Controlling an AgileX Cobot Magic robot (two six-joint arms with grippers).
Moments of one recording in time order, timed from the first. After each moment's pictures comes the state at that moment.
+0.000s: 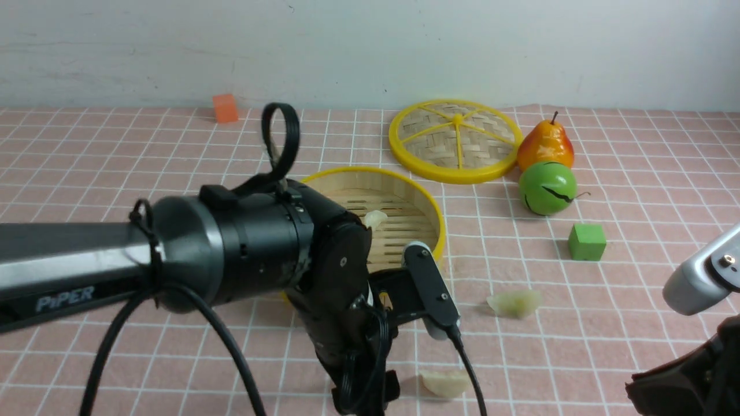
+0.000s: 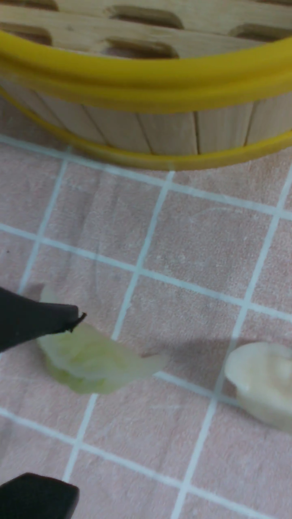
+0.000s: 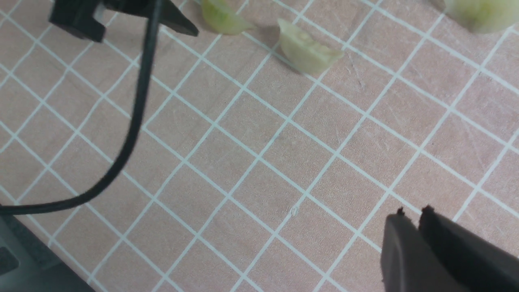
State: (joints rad) right arm 0.32 0.93 -0.71 0.41 0.85 -0.39; left arm -0.75 1.80 -1.21 -0.04 0.75 0.56
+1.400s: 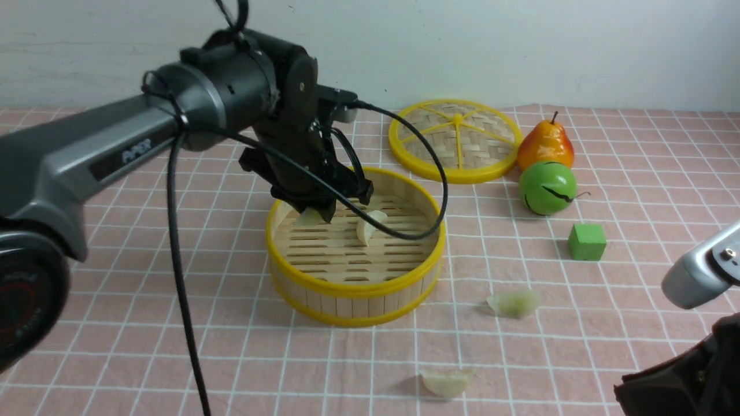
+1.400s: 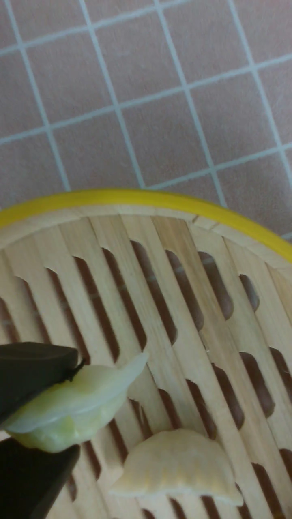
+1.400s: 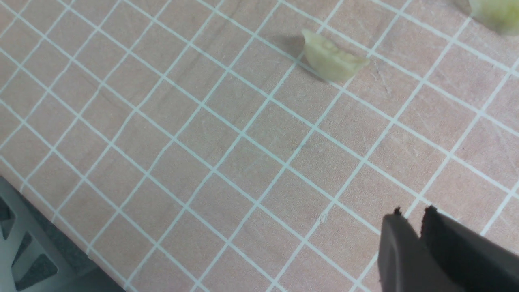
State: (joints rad) right arm 0.32 0.93 -0.71 0.48 0.86 -0.39; left arm -0.45 2.13 -1.86 0.07 0.93 -0.15
